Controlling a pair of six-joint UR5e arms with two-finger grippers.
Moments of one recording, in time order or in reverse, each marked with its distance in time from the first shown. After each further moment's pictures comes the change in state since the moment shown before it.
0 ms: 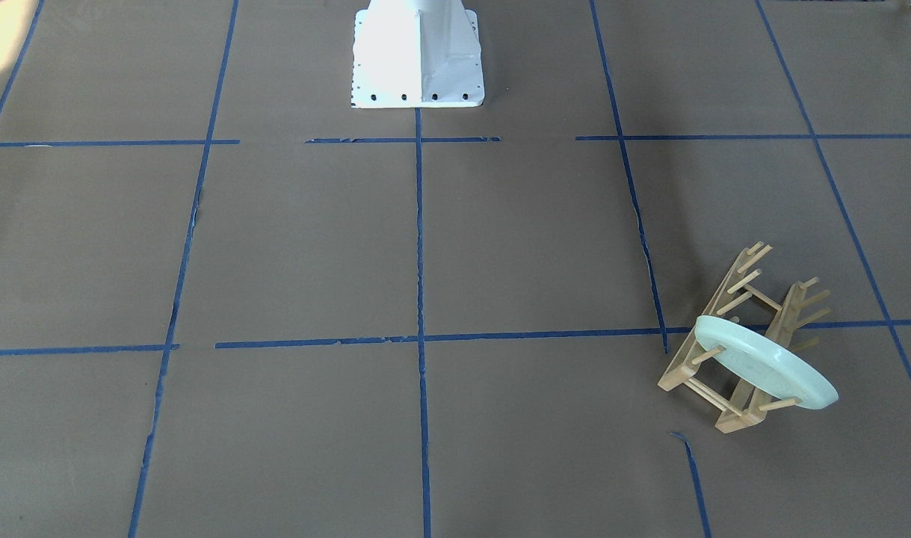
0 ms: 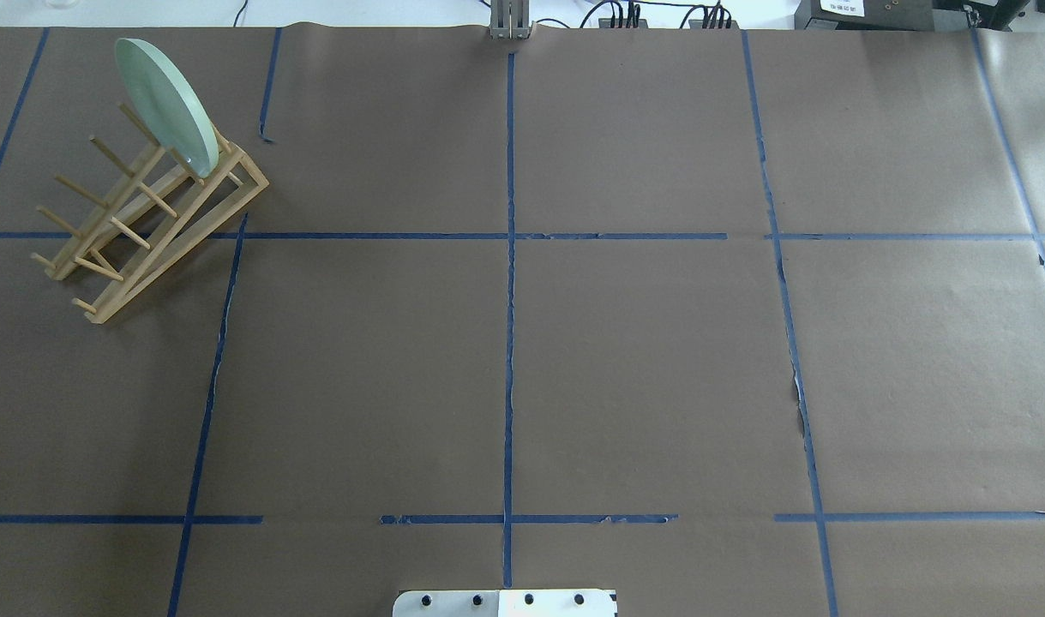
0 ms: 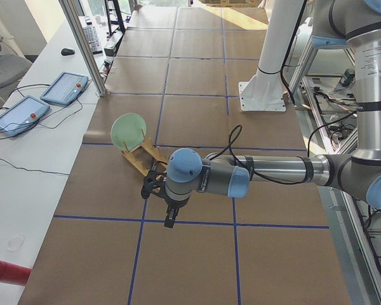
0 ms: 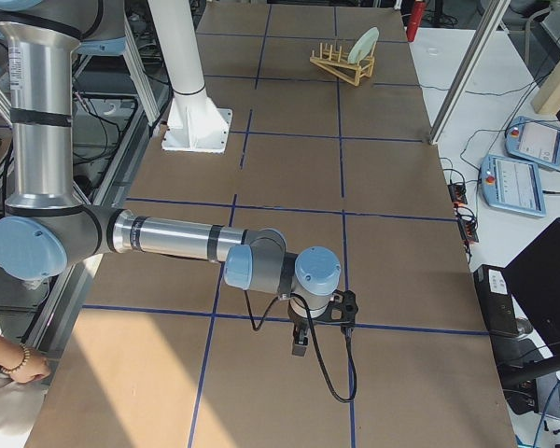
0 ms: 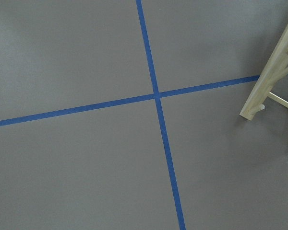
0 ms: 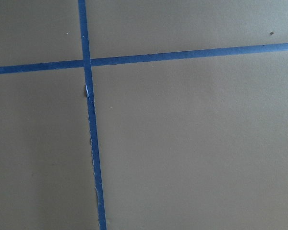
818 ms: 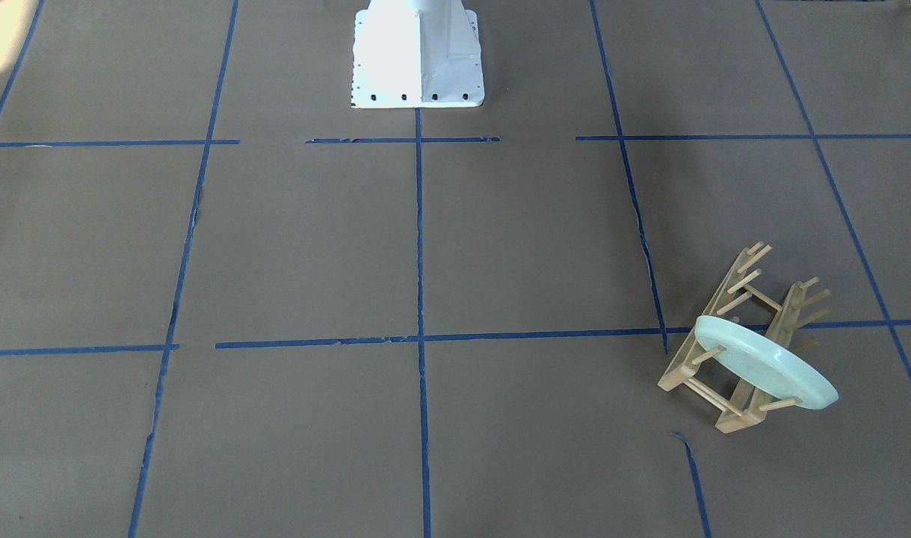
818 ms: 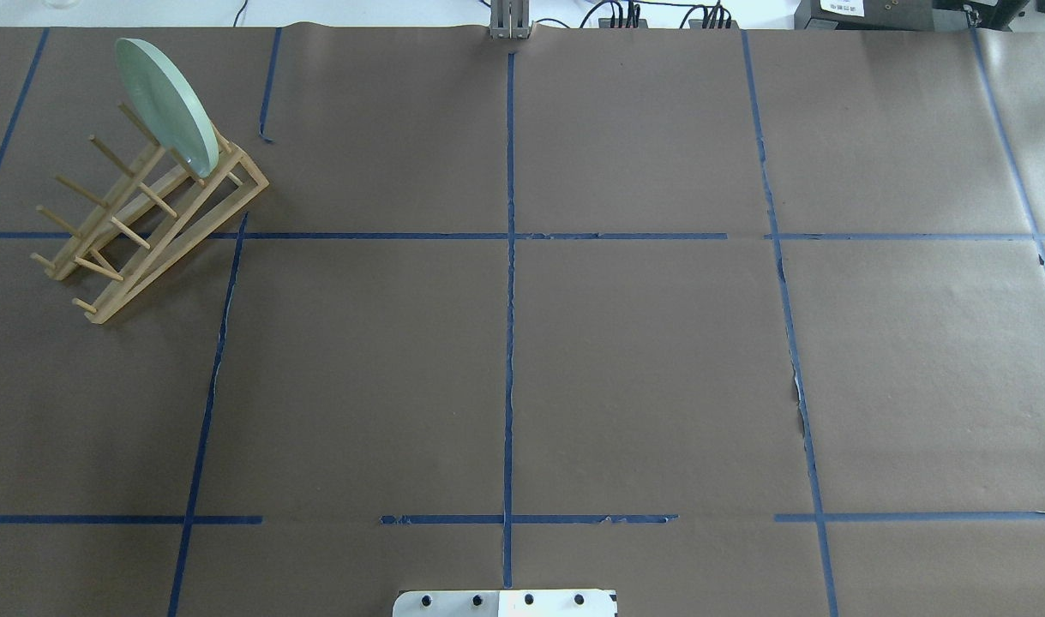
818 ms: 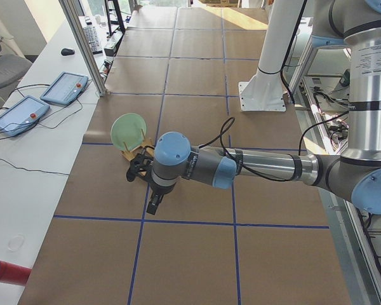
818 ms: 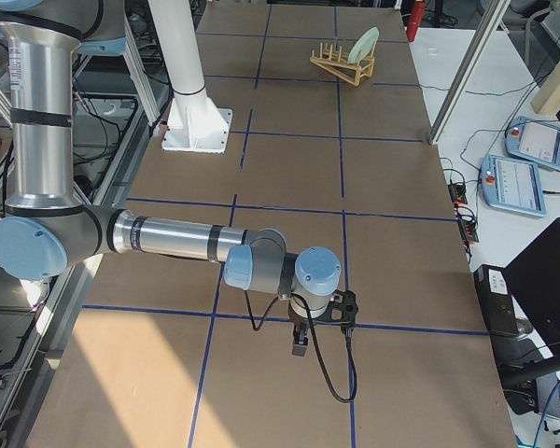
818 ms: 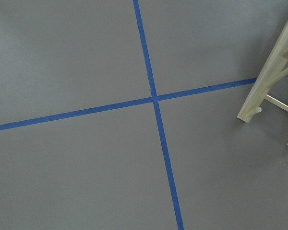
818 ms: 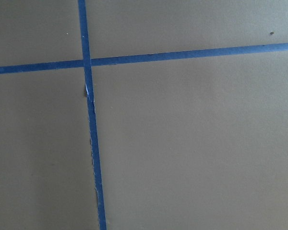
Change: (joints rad) left arm 0.000 -0.129 0.032 -0.069 0.007 -0.009; right arm 0.000 0.000 0.000 0.000 0.000 0.000
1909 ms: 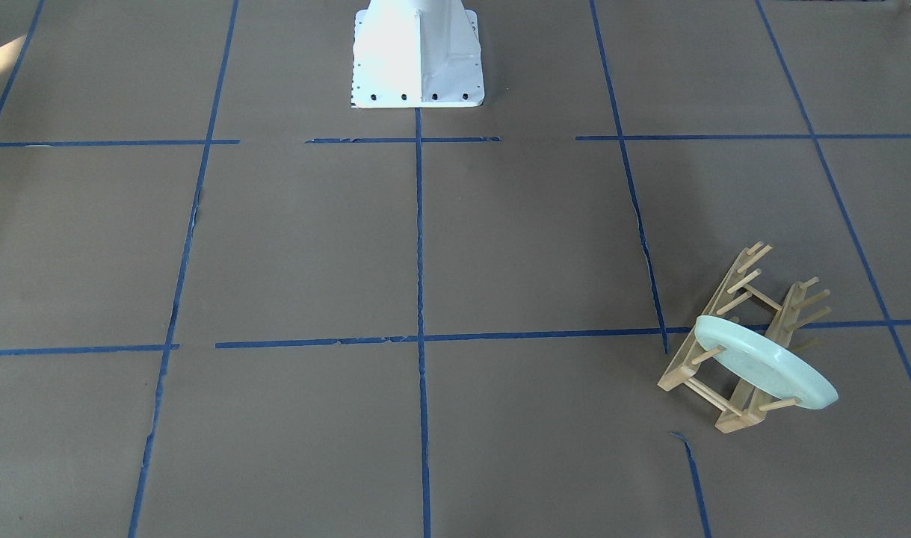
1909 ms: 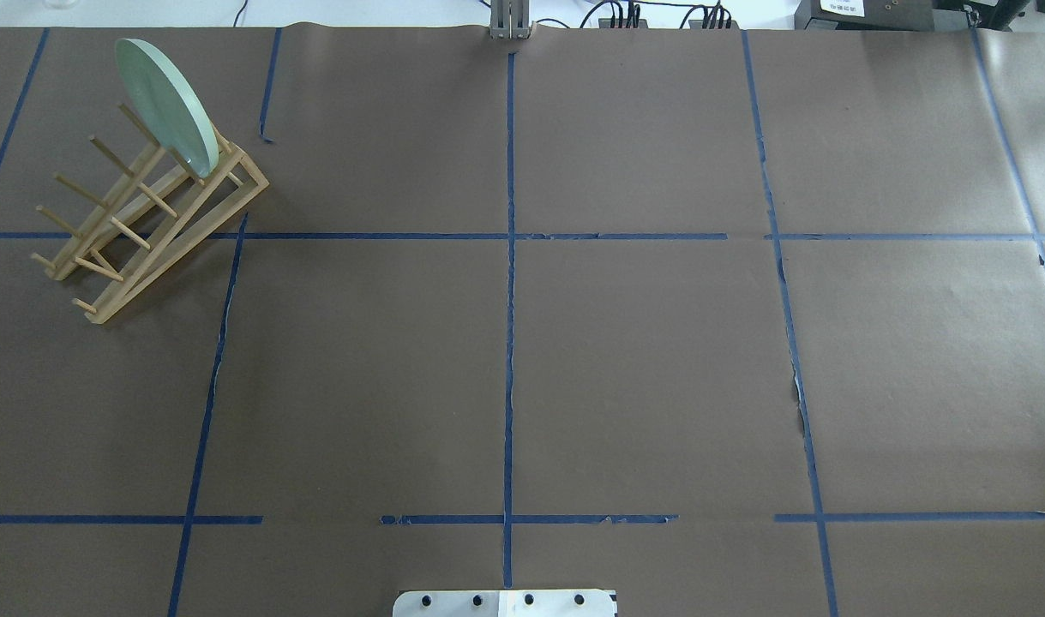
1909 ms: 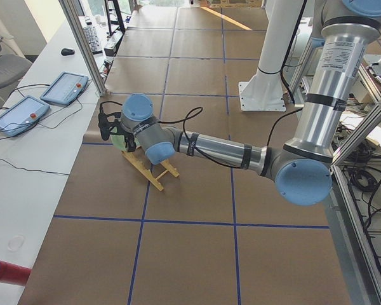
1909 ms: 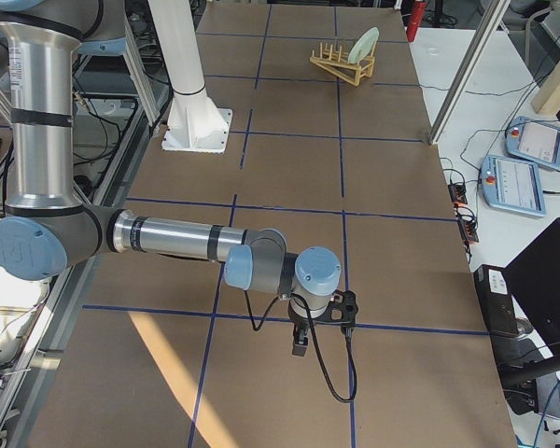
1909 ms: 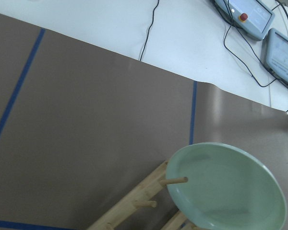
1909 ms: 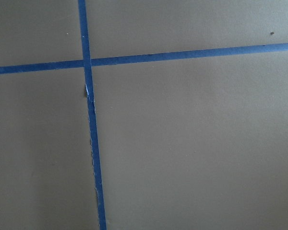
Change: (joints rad) left arm 0.263 -0.310 0.246 -0.691 -0.055 -1.514; right arm 0.000 0.000 0.000 0.000 0.000 0.000
